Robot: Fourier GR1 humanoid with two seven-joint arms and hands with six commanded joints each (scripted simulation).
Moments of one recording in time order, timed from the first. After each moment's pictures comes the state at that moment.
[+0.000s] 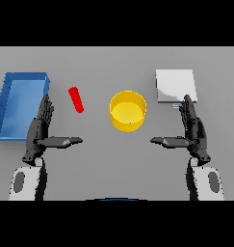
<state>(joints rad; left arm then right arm) 0.00 0.00 0.00 -1.57 0.00 0.00 0.00 0.00 0.00 0.00 -1.57 0.00 0.00 0.00</state>
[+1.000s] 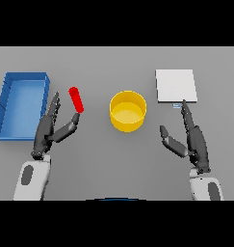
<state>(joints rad) -0.07 0.03 -0.07 -1.49 -0.18 0.05 -0.03 0.11 -0.06 0.11 -1.69 0.23 -0.04 -0.12</state>
